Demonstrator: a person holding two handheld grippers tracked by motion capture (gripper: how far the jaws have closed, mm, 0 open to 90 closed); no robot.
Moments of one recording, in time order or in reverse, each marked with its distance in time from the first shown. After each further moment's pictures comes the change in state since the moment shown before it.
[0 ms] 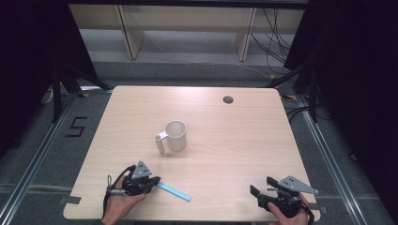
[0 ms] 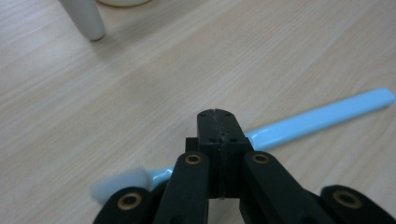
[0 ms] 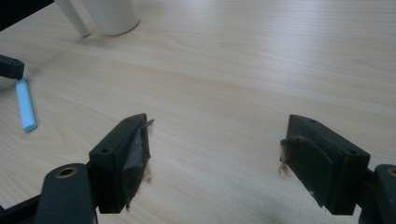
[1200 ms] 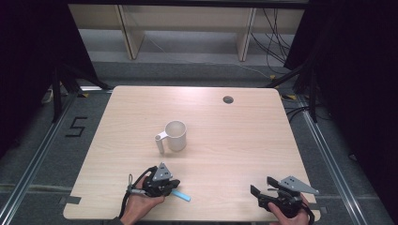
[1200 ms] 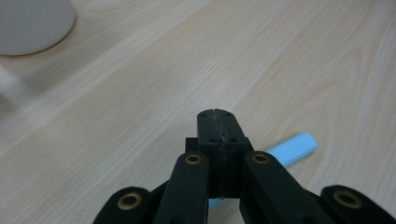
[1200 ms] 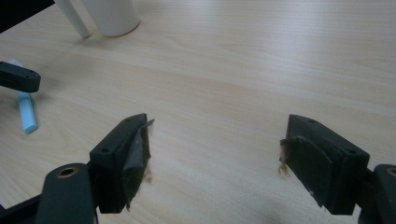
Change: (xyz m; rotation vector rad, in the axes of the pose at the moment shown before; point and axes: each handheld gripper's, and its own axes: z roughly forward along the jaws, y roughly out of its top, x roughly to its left) left arm -0.045 0.027 0.024 -0.014 -0.104 0.057; right arm 0.000 0.000 -0.003 0.006 0.014 0.006
